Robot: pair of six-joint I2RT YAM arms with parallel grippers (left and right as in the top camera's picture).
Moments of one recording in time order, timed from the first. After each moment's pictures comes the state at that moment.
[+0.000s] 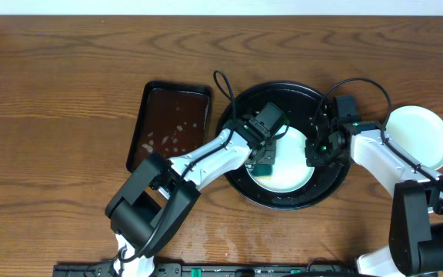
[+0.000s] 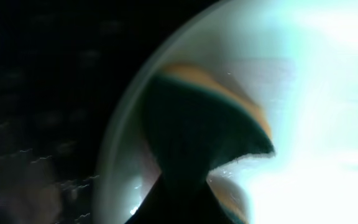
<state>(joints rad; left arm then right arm) -0.76 1.97 1.28 -0.60 -0.01 -0.66 0.15 1.70 0.91 -0.61 -0.16 0.11</state>
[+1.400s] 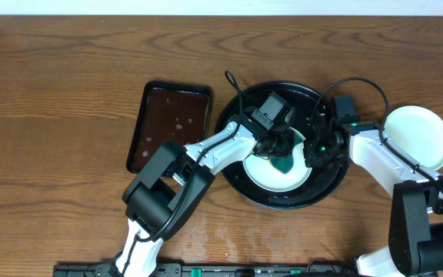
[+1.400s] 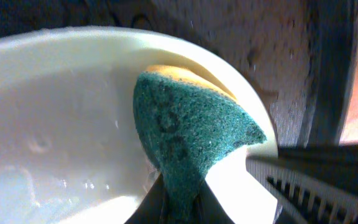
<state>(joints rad) -0.75 2.09 1.35 -0.35 0.39 -0.64 0.16 1.70 0.91 -0.60 -0.18 0.08</state>
